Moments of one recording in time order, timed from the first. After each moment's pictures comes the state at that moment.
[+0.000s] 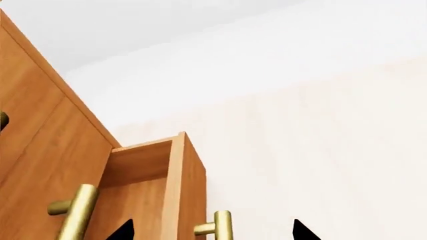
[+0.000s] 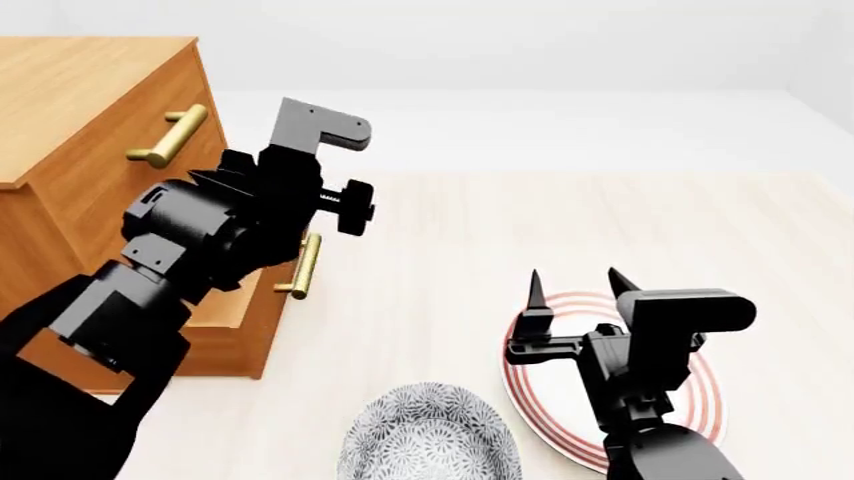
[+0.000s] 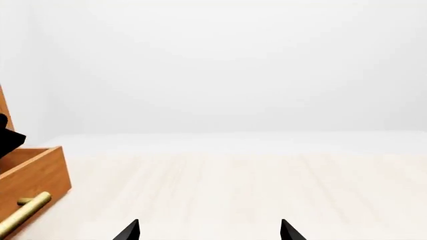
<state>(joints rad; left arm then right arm) -1.37 -0.26 0.98 -0.71 -1.00 -0.76 -0.47 0.22 0.28 -0.14 -0.42 0.40 0.50 0.22</state>
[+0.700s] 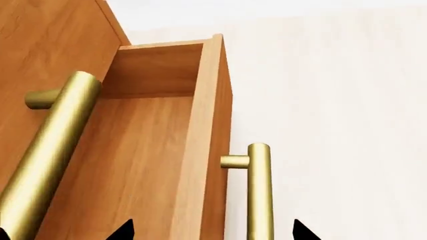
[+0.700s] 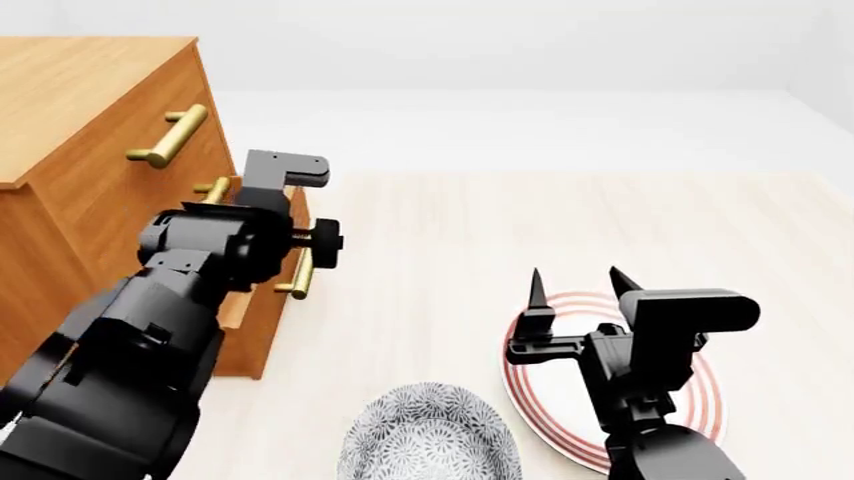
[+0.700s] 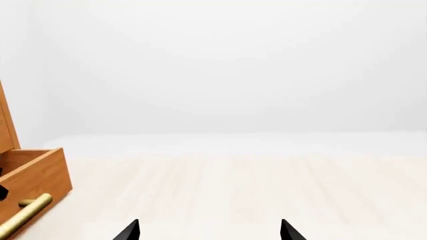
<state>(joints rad) -1.39 -0.11 0.79 -1.25 -0.78 -0.70 -0.26 0.22 0.29 -0.15 -0.43 0.41 0.50 0.24</state>
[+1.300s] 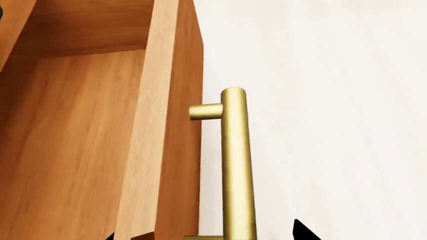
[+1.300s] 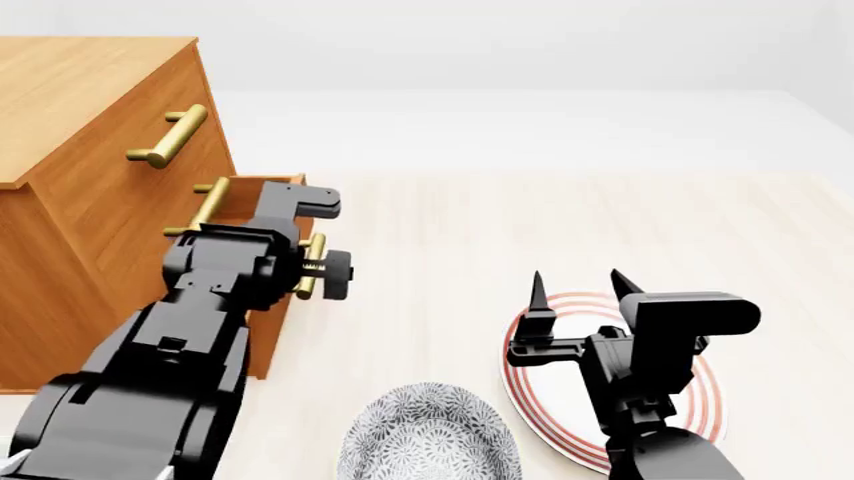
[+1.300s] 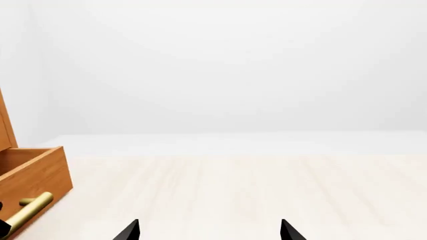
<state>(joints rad) -1.33 -0.04 0.24 -1.31 -0.13 -0.79 -0.03 0.21 0.30 -0.15 -0.43 0.42 0.49 0.25</state>
